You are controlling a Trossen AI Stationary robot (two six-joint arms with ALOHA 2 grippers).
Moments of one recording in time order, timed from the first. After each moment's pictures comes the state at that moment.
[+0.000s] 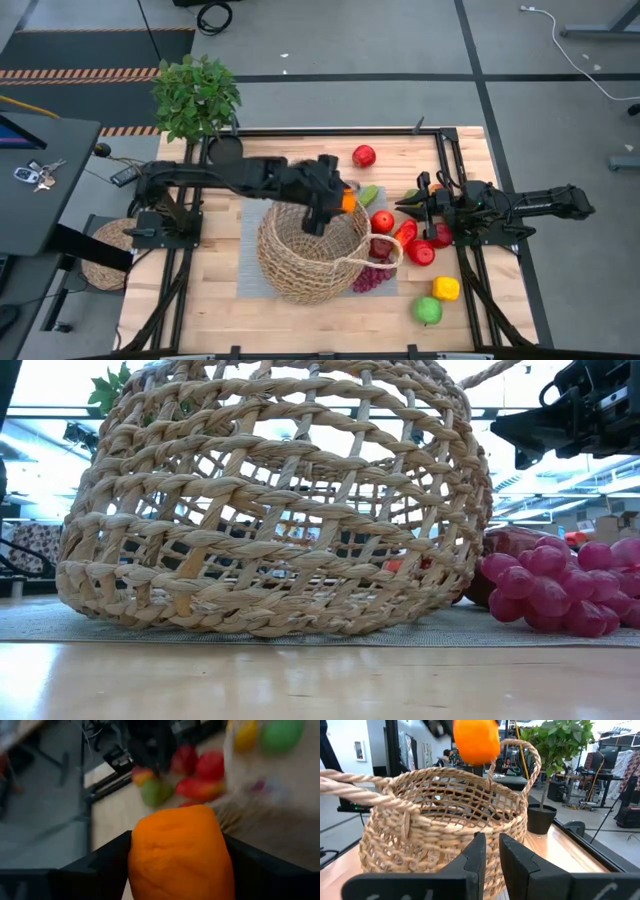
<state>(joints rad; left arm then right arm) -0.08 1.78 1.86 -0.74 -0.22 0.50 0.00 0.25 0.05 0.27 0.01 -0.07</state>
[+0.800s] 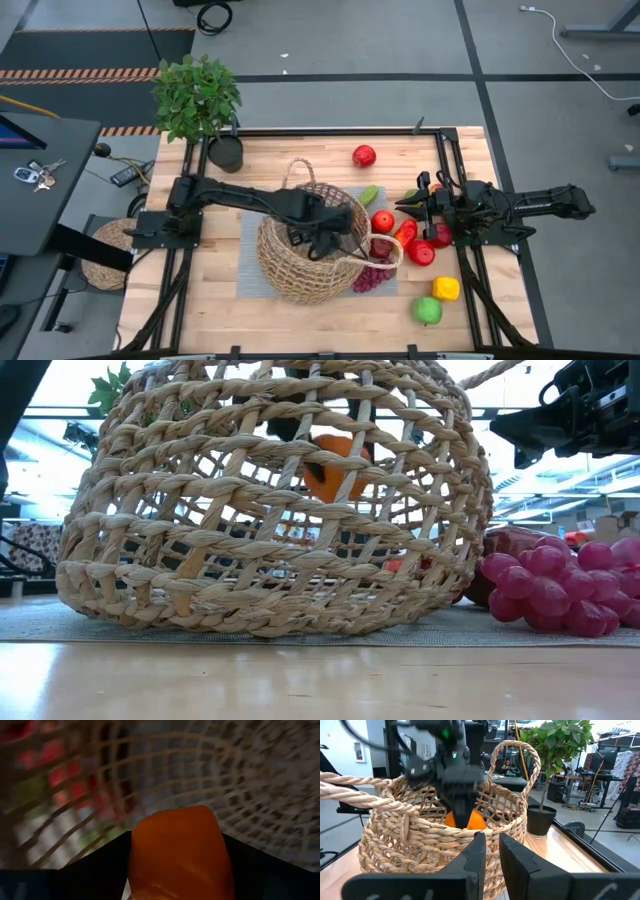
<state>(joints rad) -0.14 2.04 1.86 -1.04 -0.19 1.16 0.00 0.25 0.05 0.28 0.01 -0.07</state>
